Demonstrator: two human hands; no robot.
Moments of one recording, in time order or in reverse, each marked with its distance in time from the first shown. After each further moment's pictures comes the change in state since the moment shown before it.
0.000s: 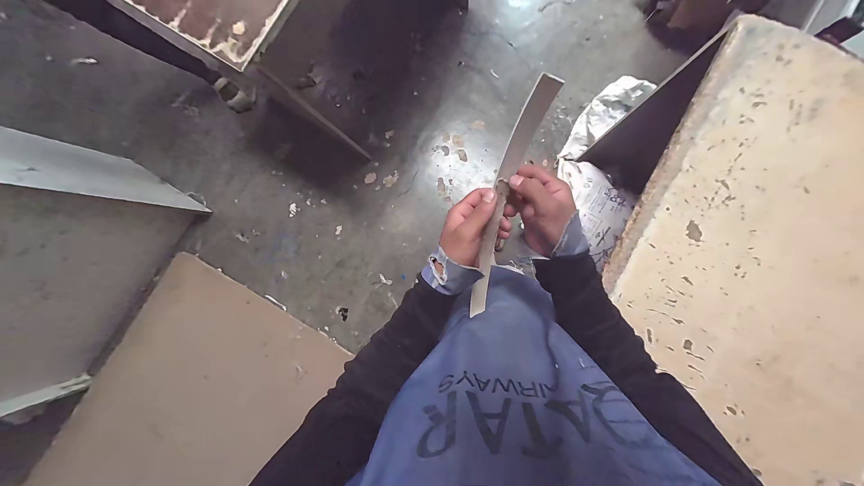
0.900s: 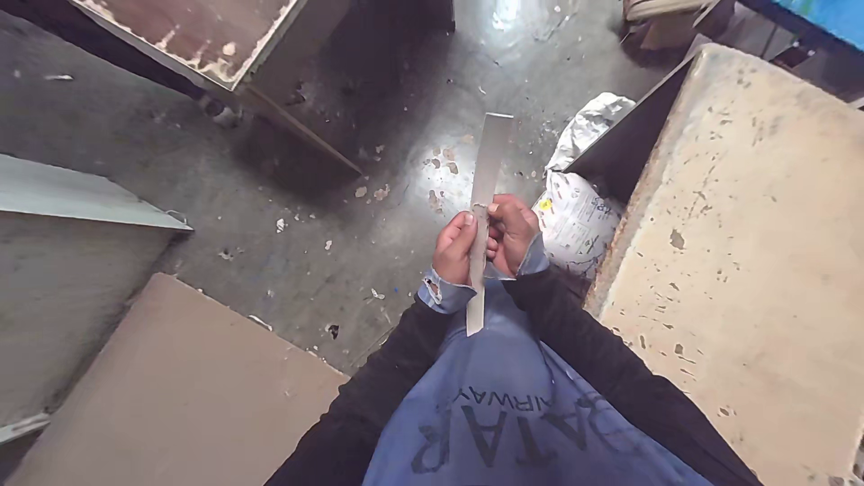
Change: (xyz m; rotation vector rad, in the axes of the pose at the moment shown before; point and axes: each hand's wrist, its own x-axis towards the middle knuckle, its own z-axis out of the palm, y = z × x) left_hand -0.009 -0.009 -0.008 -0.087 0.083 0.035; right_hand -0.010 0.024 0.034 0.251 0.149 0.173
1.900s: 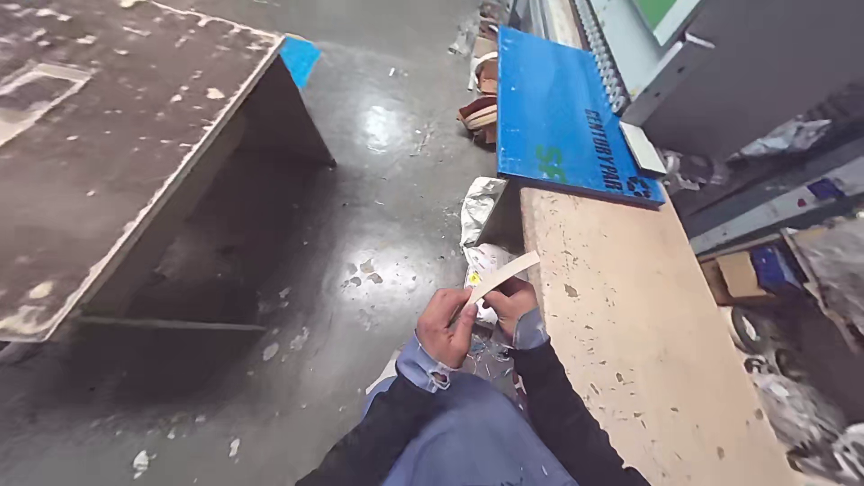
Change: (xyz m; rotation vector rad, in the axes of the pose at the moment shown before) left_hand 0.113 -0.007 0.062 0.734 -0.477 0.635; right_hand 0.021 -0.113 -0.038 -0.426 0.580 -0.370
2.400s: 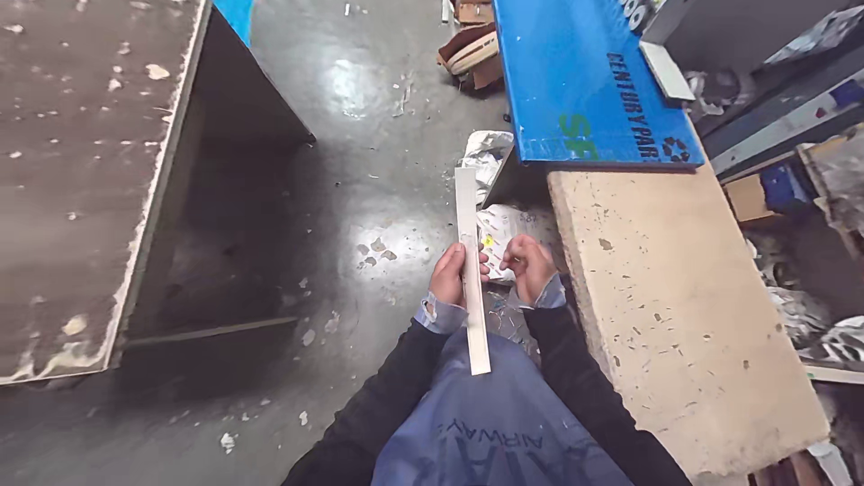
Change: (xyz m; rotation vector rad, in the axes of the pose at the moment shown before) left_hand 0.063 -0.026 -0.068 -0.897 -0.097 -0.936; right_hand 0.014 0.026 0.066 0.204 0.074 0.061
